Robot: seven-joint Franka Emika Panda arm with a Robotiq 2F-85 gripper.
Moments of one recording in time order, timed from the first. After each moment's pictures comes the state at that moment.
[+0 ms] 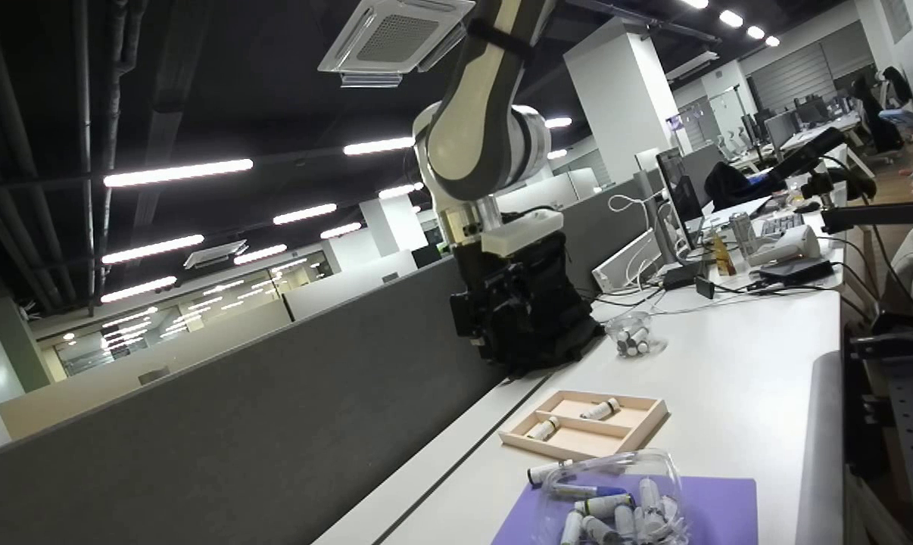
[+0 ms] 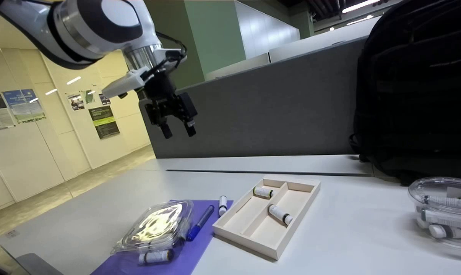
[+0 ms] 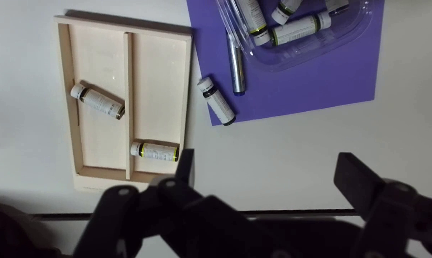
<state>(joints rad) 0.03 -0.02 0.07 -2.35 -0.03 2.48 0.18</state>
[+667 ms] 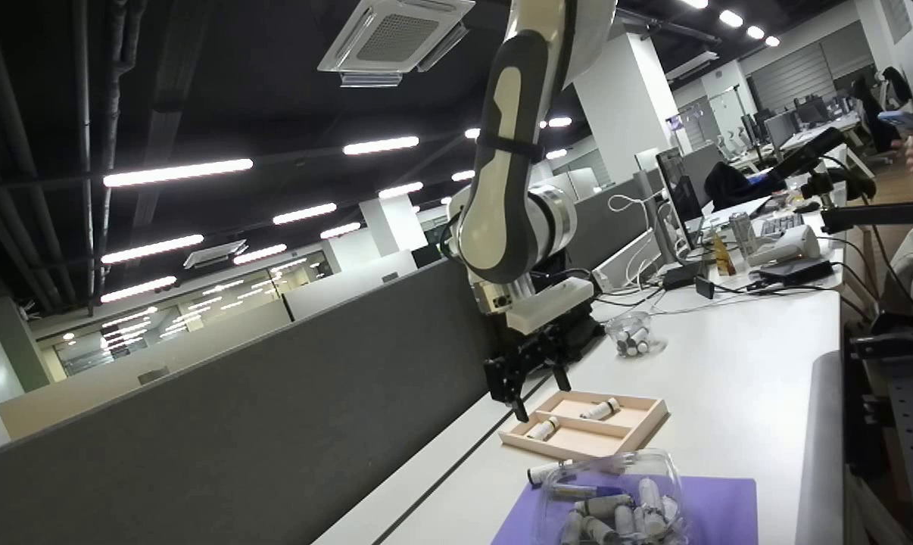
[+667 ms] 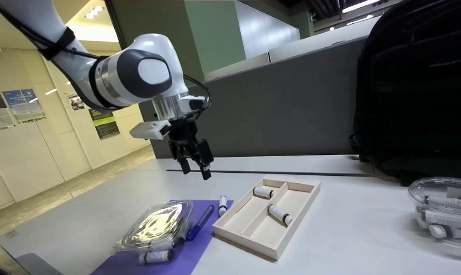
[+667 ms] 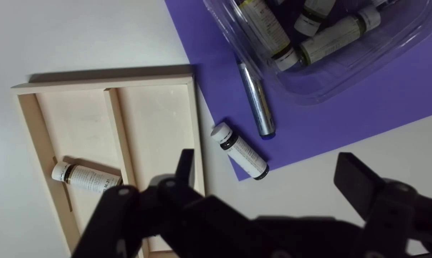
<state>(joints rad) 0.03 0.22 0.03 -2.34 0.02 2.63 0.28</state>
